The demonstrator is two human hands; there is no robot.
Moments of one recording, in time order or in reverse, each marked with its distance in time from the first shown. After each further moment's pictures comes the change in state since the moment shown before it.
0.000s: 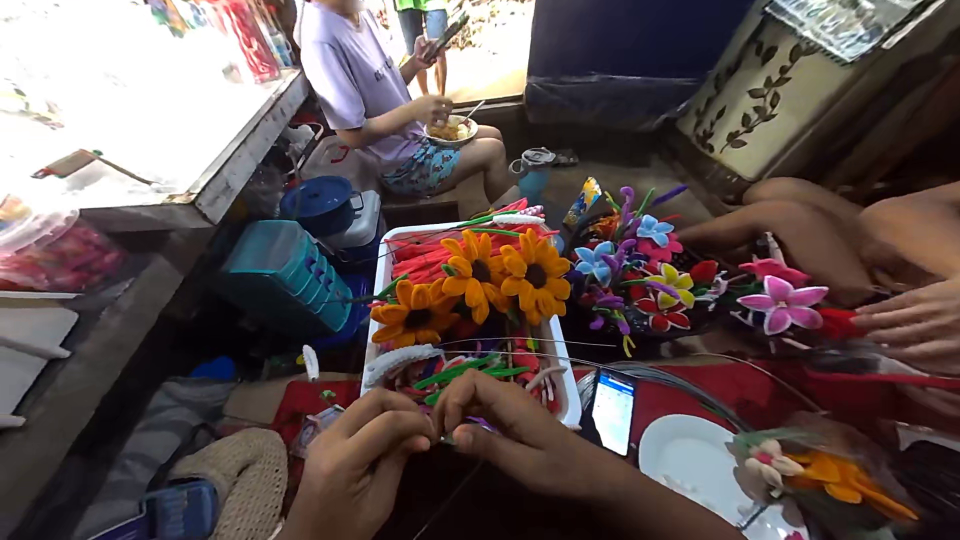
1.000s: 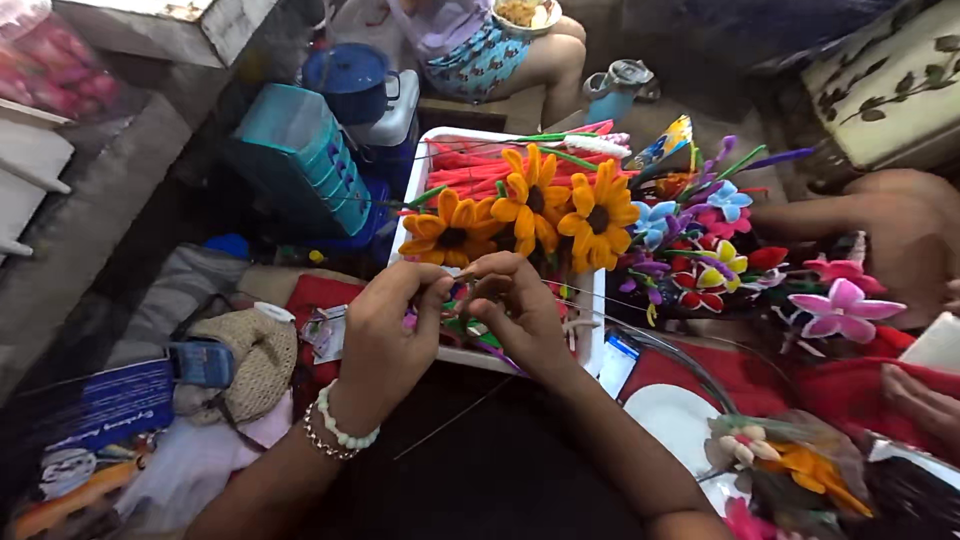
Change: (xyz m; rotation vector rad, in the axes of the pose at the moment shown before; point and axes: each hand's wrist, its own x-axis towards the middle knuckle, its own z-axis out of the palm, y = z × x) left_hand 0.006 -0.027 0.029 0.262 0.299 -0.187; right_hand 0.016 0.059 -0.002 -0.220 0.263 0.043
